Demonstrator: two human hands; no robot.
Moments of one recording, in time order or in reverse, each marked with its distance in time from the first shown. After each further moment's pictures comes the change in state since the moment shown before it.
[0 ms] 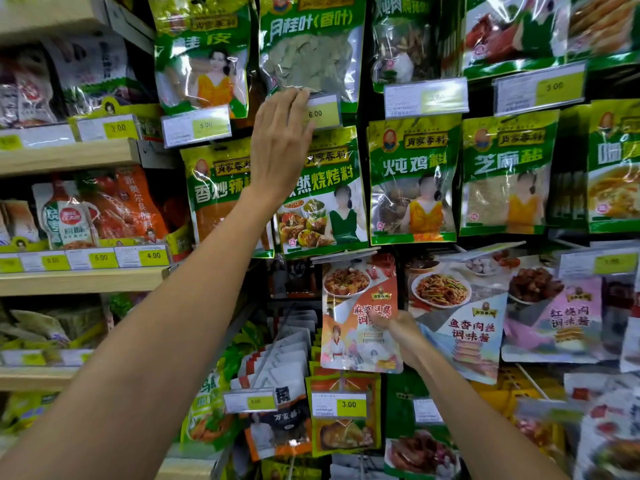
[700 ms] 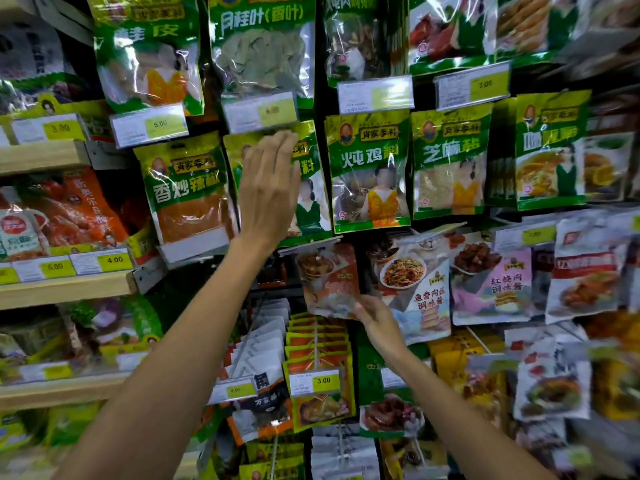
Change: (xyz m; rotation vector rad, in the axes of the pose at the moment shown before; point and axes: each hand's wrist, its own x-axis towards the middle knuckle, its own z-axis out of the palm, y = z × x) left_hand -0.052 0.055 -0.027 -0.188 0.014 0.005; right_hand -0.061 0.010 -0.010 -0.228 0.128 -0.202
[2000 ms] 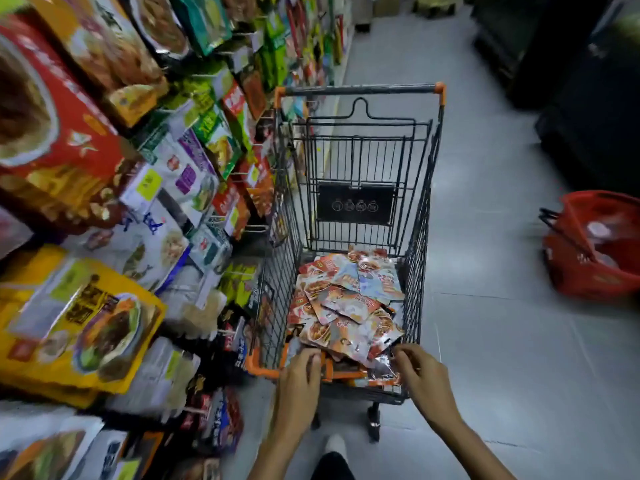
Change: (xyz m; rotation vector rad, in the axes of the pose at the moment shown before) left_hand -0.306 0.787 0.106 -1.484 -1.669 -0.017; right_hand -0.410 0.298 -0.520 -0.332 1.273 0.928
